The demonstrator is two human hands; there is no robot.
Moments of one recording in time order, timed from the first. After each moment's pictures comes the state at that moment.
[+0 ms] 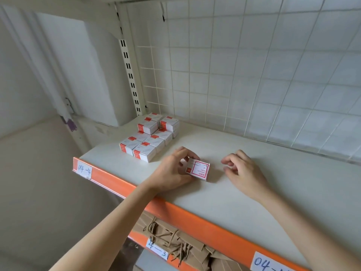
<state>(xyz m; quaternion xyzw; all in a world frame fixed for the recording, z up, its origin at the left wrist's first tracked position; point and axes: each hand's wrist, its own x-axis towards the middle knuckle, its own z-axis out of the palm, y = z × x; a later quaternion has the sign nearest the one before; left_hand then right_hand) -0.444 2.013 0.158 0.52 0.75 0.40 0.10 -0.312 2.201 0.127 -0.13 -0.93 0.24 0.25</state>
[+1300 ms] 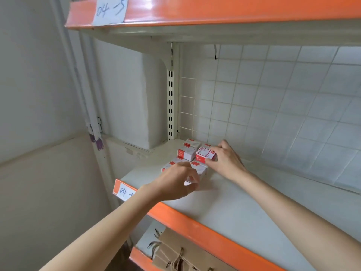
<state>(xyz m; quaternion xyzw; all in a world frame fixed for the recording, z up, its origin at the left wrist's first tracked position) -0.530 1.932 0.195 0.57 0.79 0.23 -0.02 -0.473 2.113 0.203 -0.16 -0.95 0.17 0.20</state>
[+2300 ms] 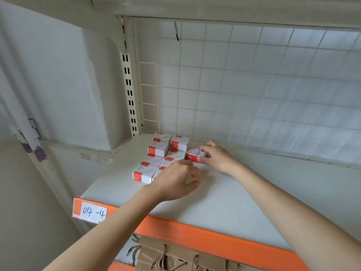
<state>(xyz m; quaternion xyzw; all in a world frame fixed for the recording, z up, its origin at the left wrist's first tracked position) -0.534 1.988 0.175 0.67 0.71 0.24 0.02 -0.455 2.154 0.179 -0.27 -0.94 0.21 0.09</state>
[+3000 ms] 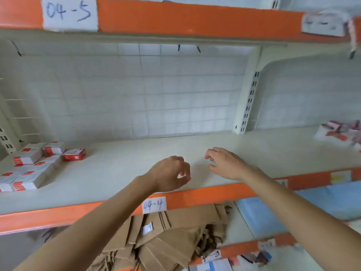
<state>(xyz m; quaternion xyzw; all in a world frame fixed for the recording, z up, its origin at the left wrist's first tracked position) -0.226 2.100 0.210 0.80 0.58 0.15 0.02 -0.043 2.204 0.209 -0.39 -0.92 0.05 0.07</state>
